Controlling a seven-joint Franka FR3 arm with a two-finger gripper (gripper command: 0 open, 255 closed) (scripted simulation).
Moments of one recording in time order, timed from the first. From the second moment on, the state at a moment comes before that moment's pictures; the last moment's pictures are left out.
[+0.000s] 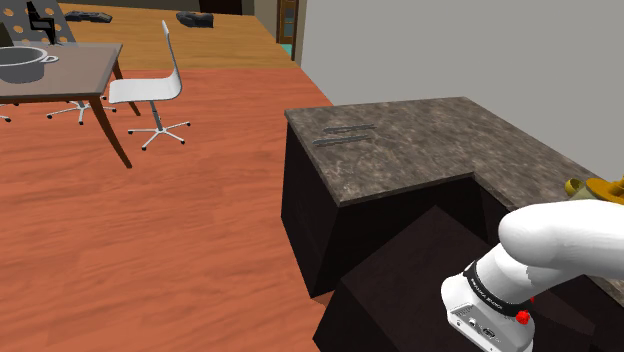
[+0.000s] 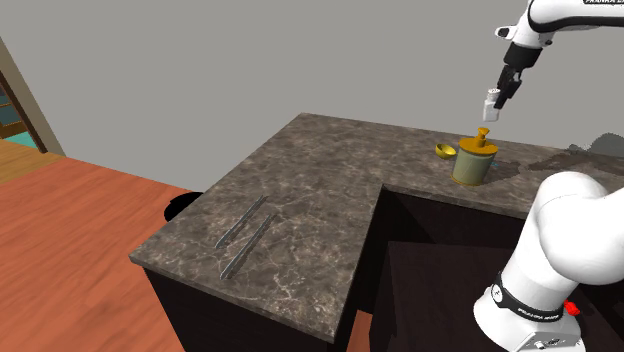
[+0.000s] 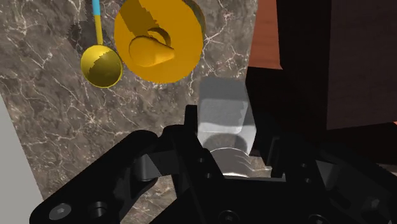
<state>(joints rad) -0.46 -0.78 -0.91 -2.13 -0.59 1.73 -0.91</state>
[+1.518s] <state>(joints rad) -0.27 -0.72 -1.34 -1.94 -0.67 1.84 -1.15</state>
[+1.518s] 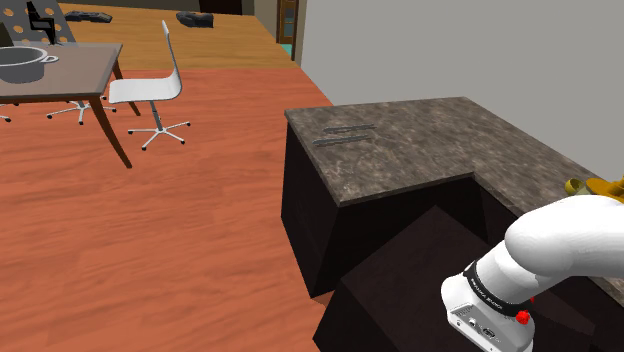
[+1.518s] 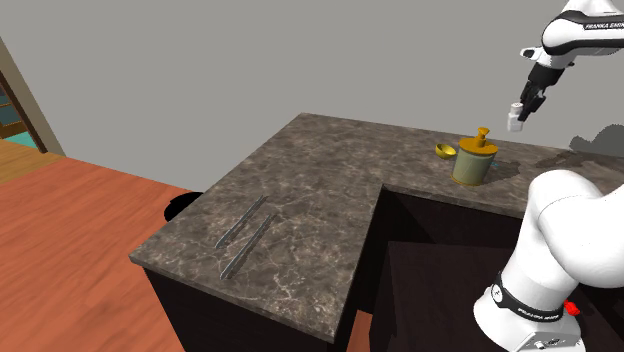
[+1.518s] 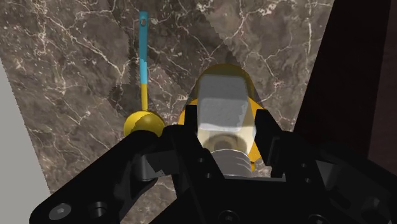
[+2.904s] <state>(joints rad) -0.21 -0.75 -1.53 -2.11 -0.79 2.07 -1.09</state>
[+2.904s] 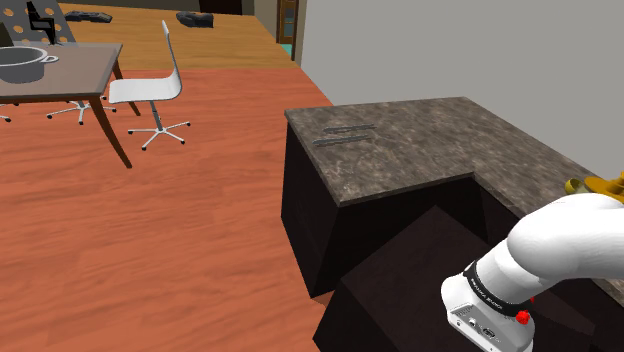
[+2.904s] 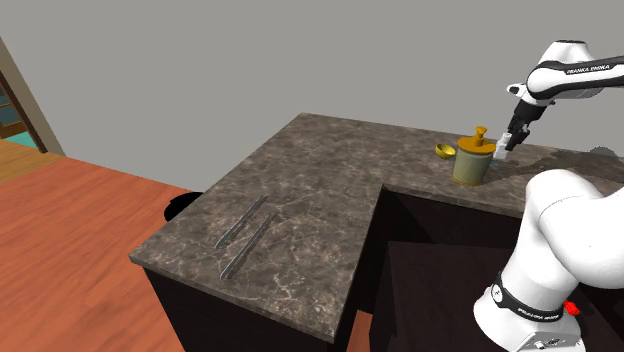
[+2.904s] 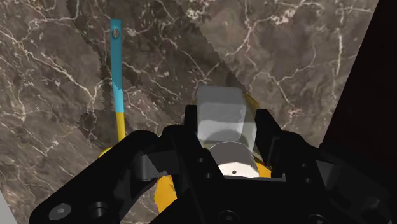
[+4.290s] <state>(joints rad) -0.09 -0.80 -1.77 -2.18 -0.94 2.25 -1.03</state>
